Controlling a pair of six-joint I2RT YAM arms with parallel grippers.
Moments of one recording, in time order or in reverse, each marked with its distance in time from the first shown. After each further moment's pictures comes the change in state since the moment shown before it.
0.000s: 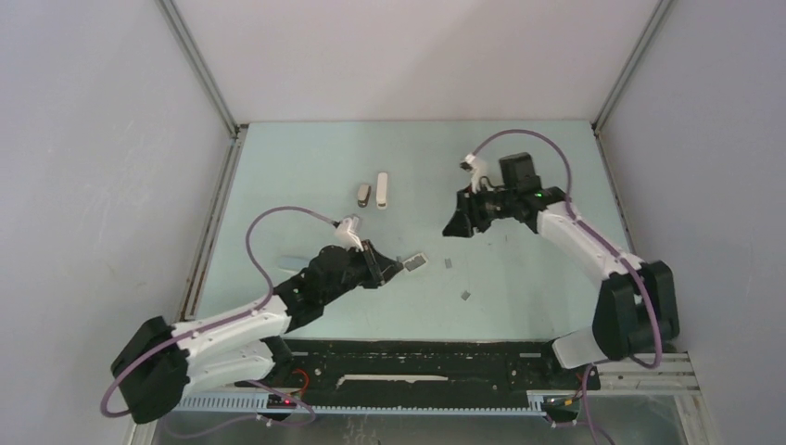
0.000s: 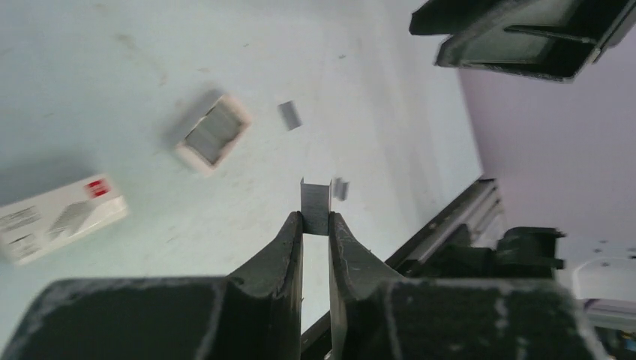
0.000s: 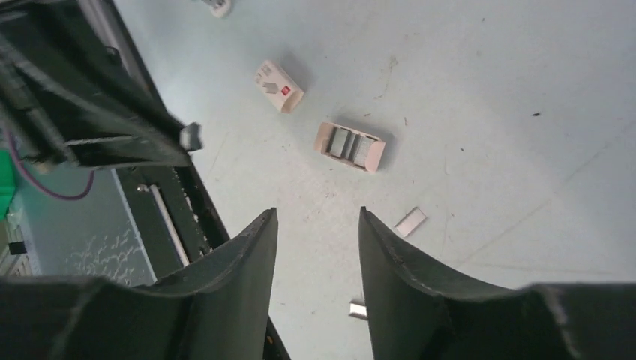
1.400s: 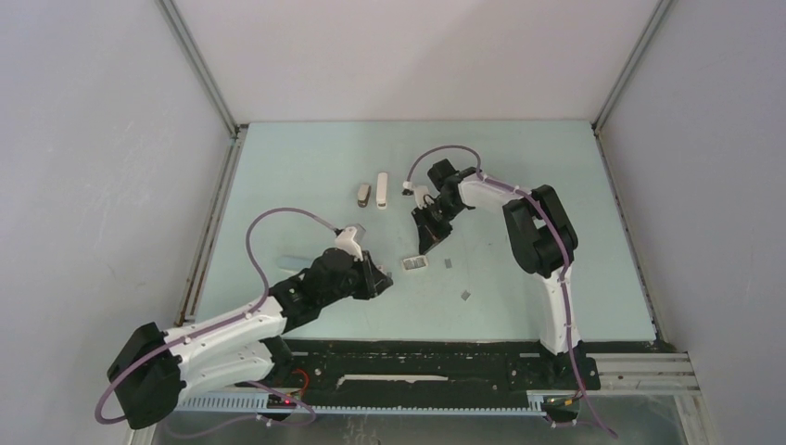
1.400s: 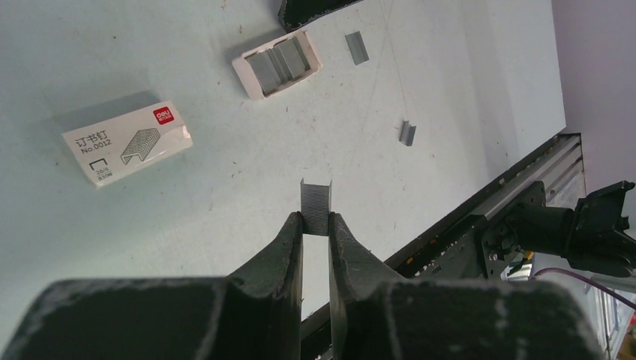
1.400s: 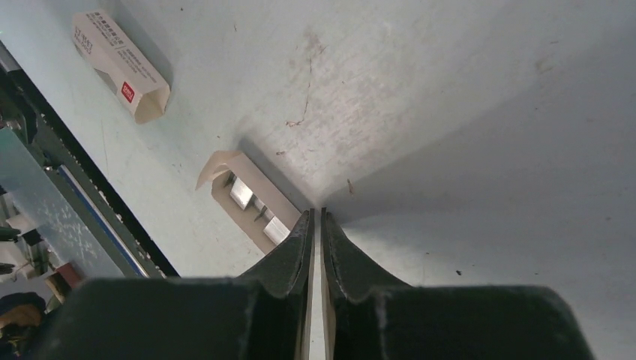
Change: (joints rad) left arm 0.000 -0.098 0.037 -0.373 -0.009 0.107; right arm 0.219 0.766 0.523 -0.324 0.208 -0.122
